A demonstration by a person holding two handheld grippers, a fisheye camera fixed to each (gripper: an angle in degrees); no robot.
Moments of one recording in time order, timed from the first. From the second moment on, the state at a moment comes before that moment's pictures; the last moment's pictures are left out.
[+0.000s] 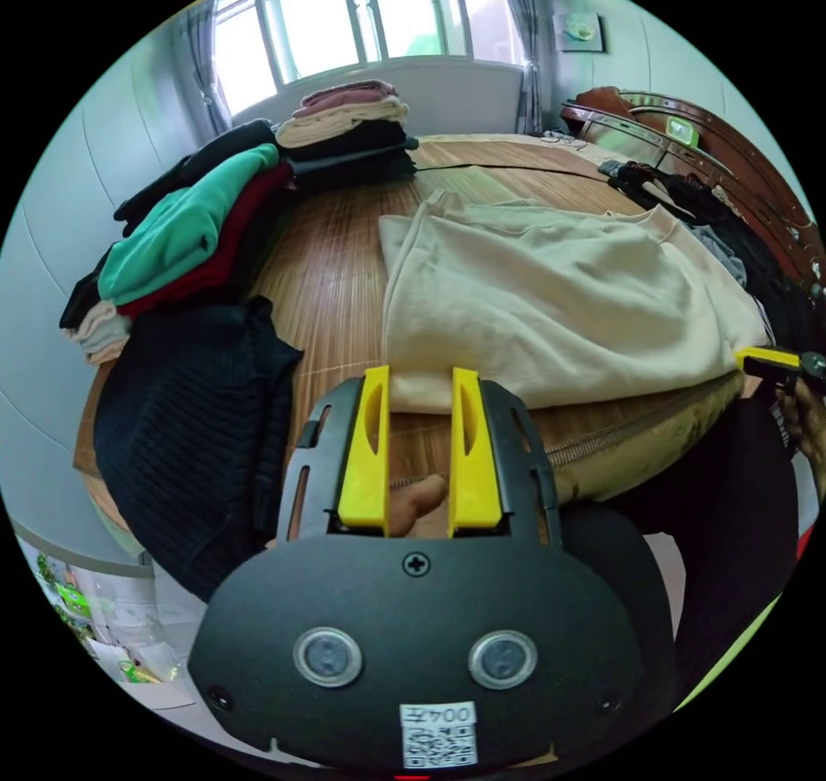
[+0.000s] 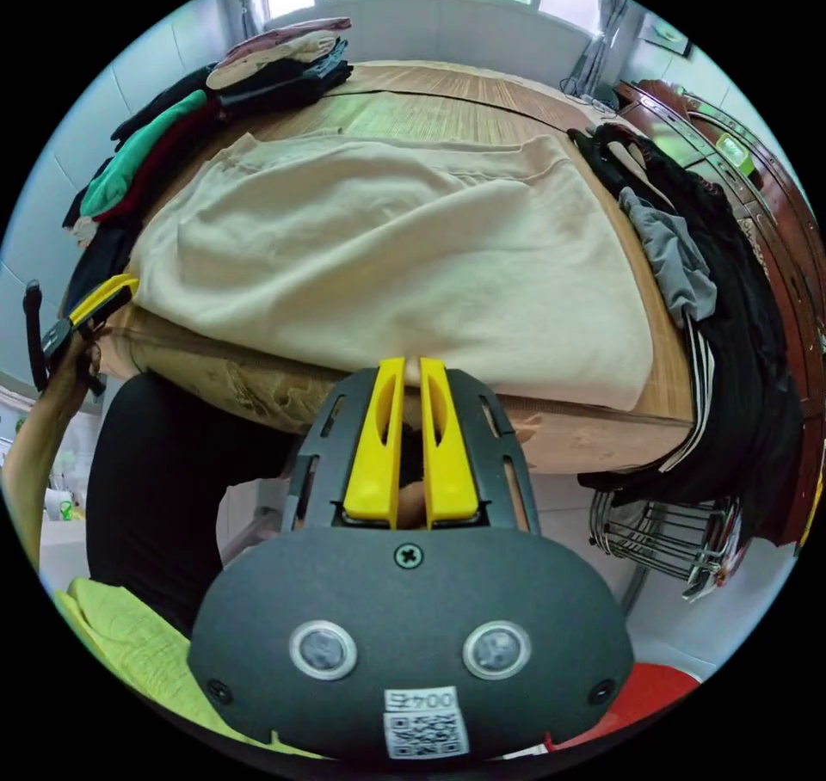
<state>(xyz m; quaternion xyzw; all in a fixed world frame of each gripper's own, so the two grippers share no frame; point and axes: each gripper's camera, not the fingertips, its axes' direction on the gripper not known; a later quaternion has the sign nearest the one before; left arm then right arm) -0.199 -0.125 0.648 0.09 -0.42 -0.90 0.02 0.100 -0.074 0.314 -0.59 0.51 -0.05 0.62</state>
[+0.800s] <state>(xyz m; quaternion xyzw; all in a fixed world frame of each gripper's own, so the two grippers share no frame) 0.111 0.003 0.771 0.21 -0.42 -0.89 0.02 0.148 -0.239 0.092 -0.33 0.50 0.09 0.79</state>
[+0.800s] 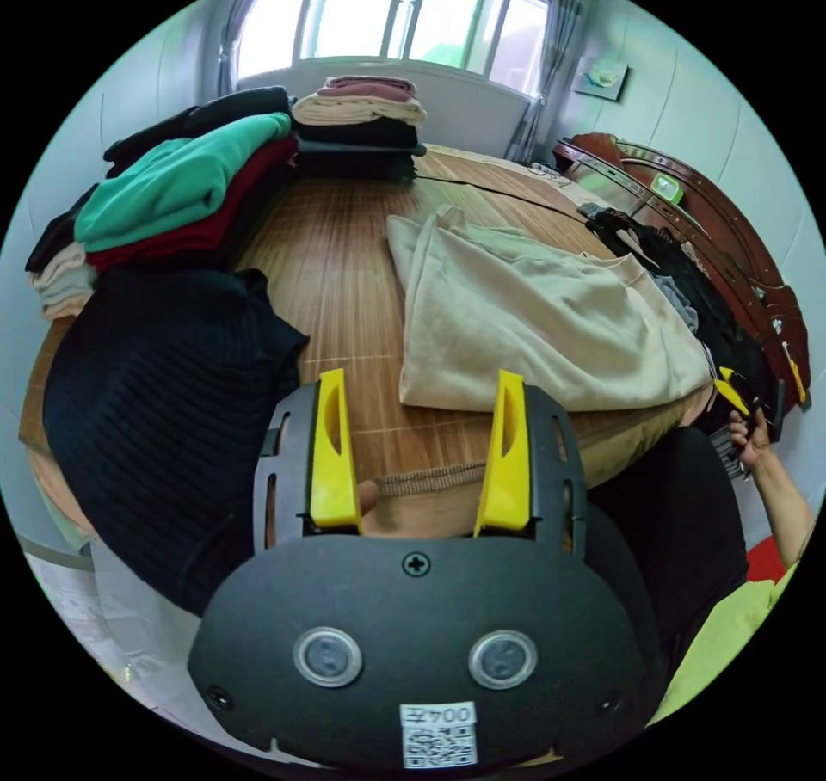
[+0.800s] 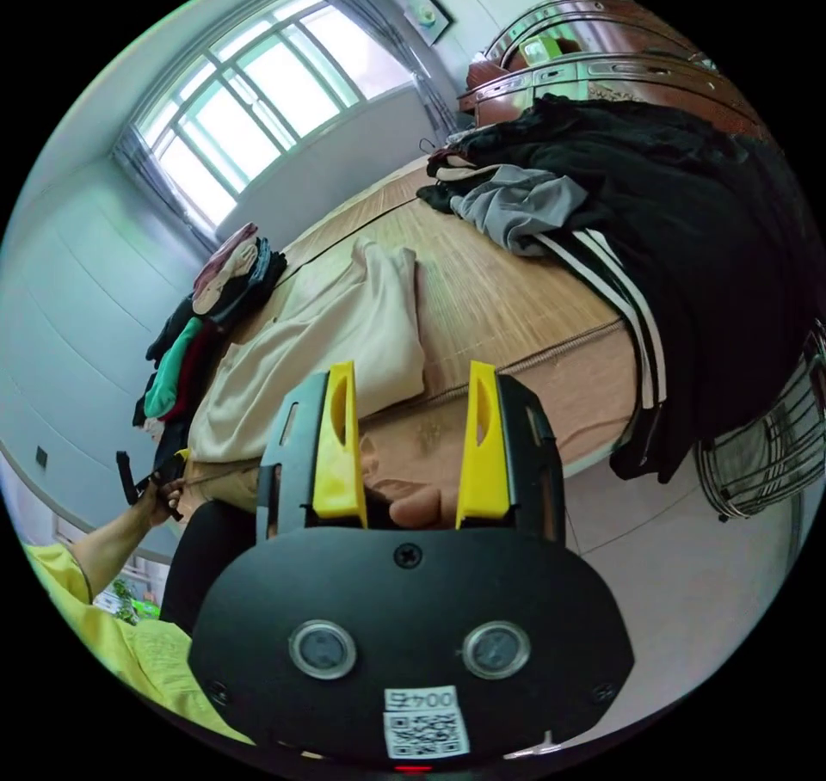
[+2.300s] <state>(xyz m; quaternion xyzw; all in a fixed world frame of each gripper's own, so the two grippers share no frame) 0.184 0.033 0.784 0.07 -0.48 -0.87 0.13 0.093 -0.191 0.226 -0.52 0.42 -0.11 0.73</state>
